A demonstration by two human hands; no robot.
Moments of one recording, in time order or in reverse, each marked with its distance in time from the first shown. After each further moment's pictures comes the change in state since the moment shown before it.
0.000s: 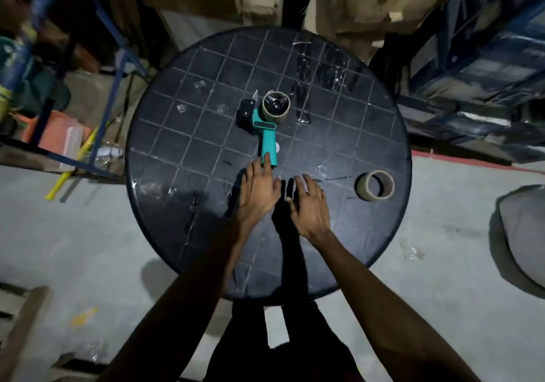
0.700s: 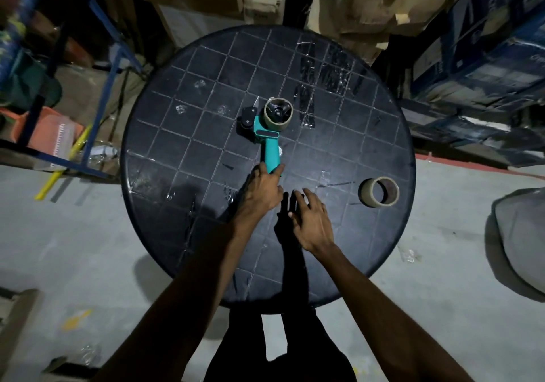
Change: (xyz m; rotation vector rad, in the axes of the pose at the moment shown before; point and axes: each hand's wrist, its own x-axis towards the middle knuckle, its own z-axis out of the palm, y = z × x) left_hand 0.034 -0.017 0.023 0.013 -0.248 0.033; right_hand -0.006 0.005 0.015 -0.014 -0.130 0.019
